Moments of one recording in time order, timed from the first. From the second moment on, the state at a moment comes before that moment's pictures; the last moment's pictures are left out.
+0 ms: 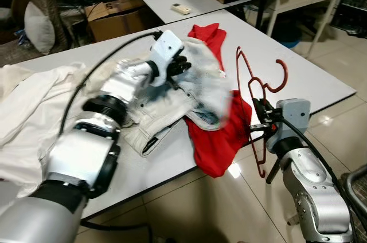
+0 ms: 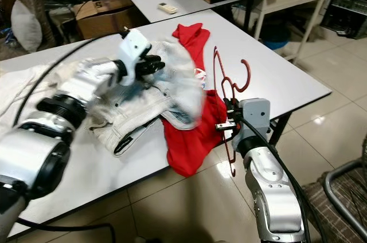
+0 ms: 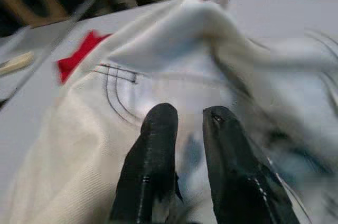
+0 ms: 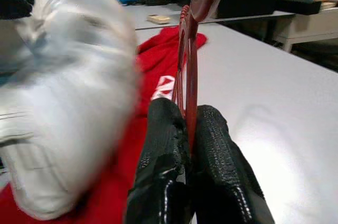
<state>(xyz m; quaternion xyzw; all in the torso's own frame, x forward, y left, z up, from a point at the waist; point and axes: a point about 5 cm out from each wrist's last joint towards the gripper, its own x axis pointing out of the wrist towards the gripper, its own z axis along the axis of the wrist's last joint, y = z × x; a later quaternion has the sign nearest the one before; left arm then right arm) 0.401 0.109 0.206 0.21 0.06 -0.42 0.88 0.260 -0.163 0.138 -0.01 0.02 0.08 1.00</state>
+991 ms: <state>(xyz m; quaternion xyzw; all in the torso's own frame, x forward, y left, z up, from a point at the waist) 0.335 0.108 0.127 0.34 0.12 -0.47 0.81 0.260 -0.161 0.138 -0.01 0.02 0.08 1.00</state>
